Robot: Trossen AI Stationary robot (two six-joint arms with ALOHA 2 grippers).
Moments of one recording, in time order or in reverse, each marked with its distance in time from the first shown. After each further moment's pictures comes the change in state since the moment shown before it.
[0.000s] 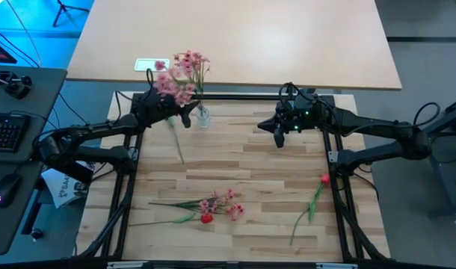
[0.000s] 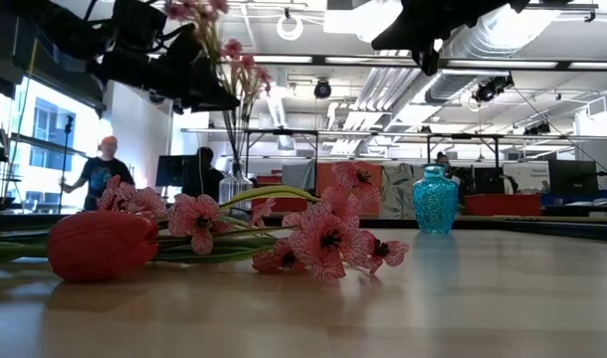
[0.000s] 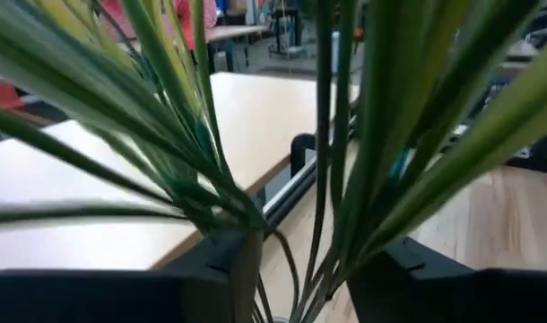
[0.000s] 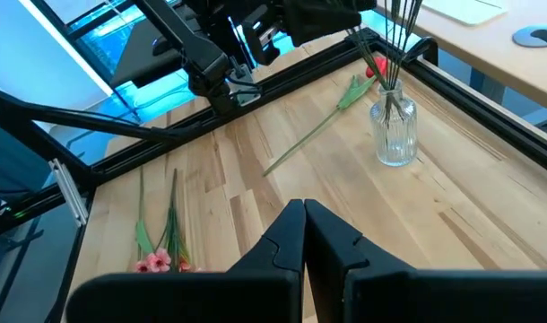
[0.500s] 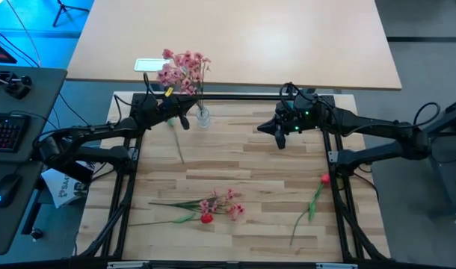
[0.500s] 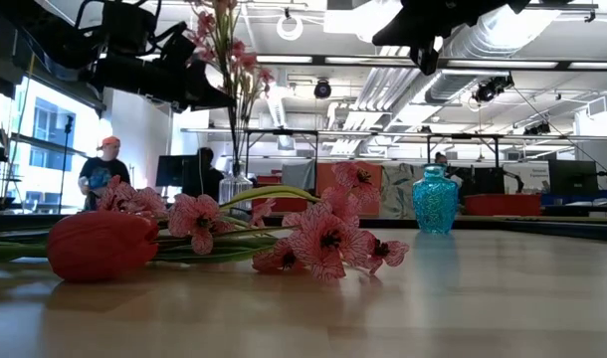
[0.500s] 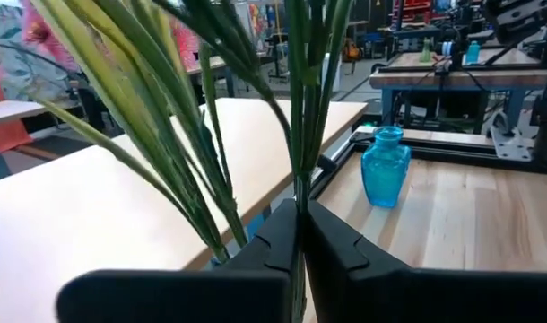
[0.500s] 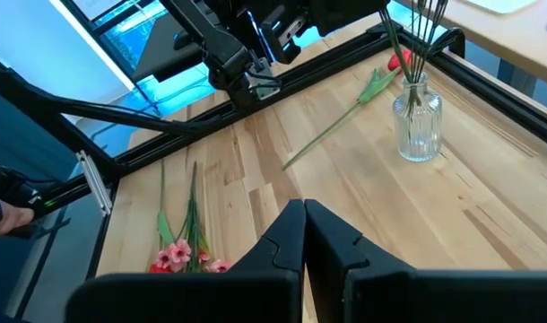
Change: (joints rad) left arm 0.000 -0.001 -0.082 0.163 0.007 0.050; right arm 0.000 0.000 0.000 0.000 -0.061 0.007
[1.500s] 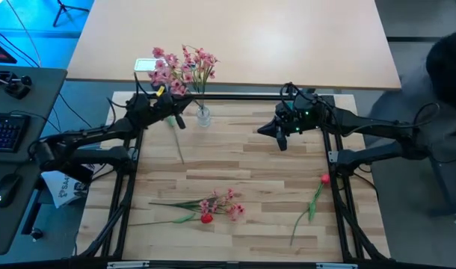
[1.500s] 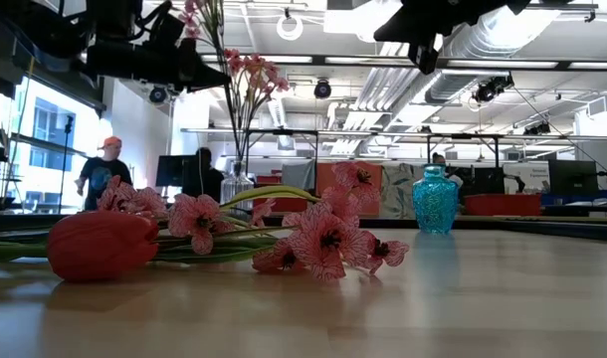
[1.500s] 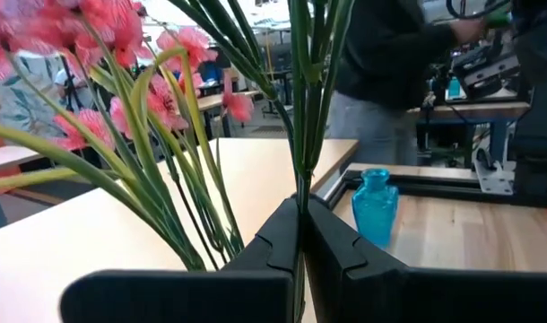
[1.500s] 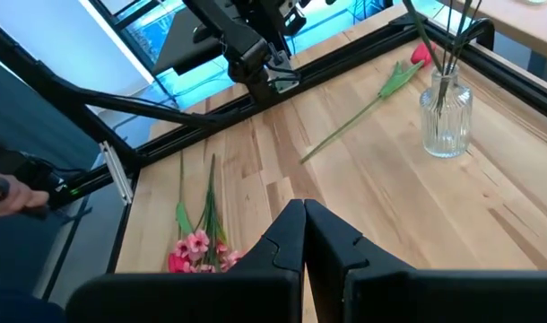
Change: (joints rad) left arm 0.000 -0.098 0.000 0.009 0.042 0.016; right arm 0.000 -0.001 -0.002 0.000 -0.060 0.000
